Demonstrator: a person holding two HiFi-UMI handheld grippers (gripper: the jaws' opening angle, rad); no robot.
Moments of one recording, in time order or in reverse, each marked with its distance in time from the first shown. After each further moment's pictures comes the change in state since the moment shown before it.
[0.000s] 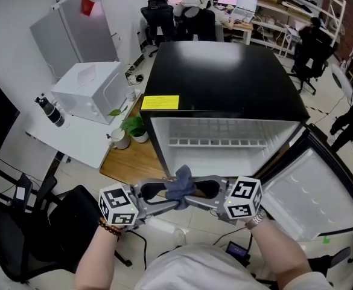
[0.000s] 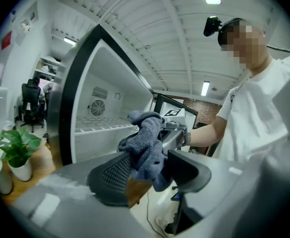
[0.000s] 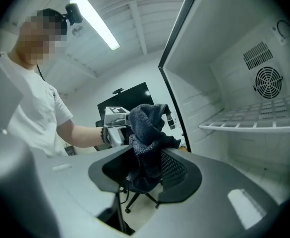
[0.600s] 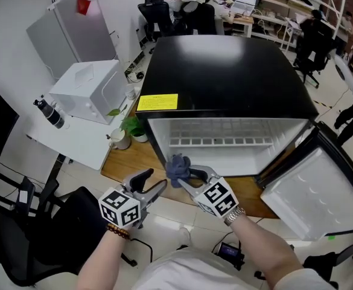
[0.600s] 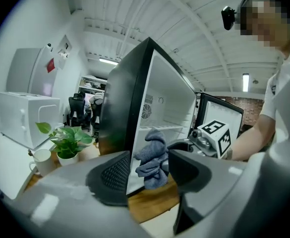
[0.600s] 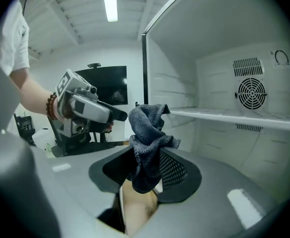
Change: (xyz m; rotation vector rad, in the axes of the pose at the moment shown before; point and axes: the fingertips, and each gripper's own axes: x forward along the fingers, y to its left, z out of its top) left arm -0.035 0.098 -0.021 -0.086 -0.079 0.490; right arm 0.048 -0.103 -0.042 -0.193 0.082 -0.446
